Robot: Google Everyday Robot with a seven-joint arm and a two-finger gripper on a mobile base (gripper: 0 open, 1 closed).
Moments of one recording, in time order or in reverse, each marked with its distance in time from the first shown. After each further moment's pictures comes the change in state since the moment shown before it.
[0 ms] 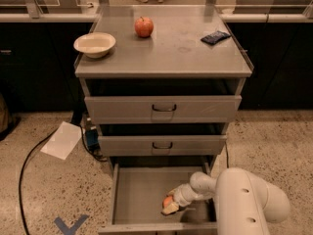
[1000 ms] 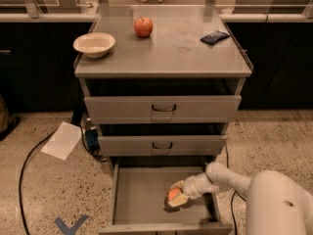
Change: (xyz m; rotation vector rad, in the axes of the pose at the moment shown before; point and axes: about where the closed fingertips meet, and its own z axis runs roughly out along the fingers) arm -0.051 0.023 -0.095 -0.090 -0.168 -0.058
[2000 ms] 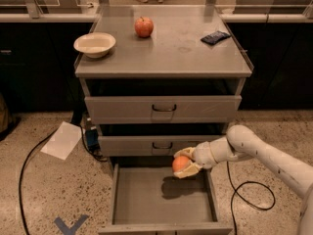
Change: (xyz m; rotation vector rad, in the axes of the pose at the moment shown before) arm -0.169 0.043 -0.184 -0.027 -0.158 -0.224
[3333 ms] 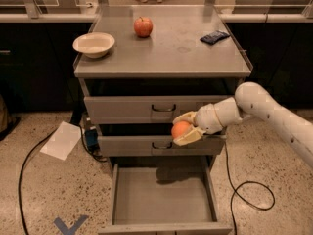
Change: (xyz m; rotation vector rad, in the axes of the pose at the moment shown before) arm -0.141 -0.020 -0.079 0.022 -0.003 -0.095
